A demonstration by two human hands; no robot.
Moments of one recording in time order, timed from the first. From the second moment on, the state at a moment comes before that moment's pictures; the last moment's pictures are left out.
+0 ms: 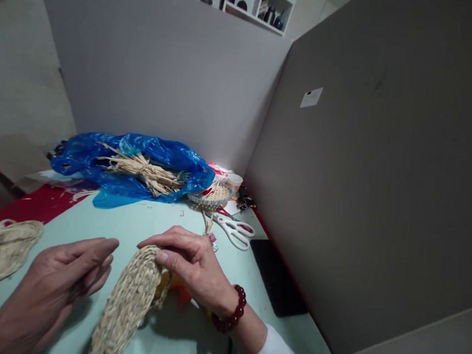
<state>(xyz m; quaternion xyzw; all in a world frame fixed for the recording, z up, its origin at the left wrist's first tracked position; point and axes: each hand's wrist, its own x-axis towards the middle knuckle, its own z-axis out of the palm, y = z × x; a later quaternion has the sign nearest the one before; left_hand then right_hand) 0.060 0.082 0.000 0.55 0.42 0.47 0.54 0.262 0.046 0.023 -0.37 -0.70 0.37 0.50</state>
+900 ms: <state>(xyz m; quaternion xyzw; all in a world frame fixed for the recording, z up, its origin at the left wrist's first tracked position) 0.080 0.084 0.001 0.68 0.44 0.35 0.46 0.251 0.050 0.008 -0.51 -0.63 0.28 0.52</state>
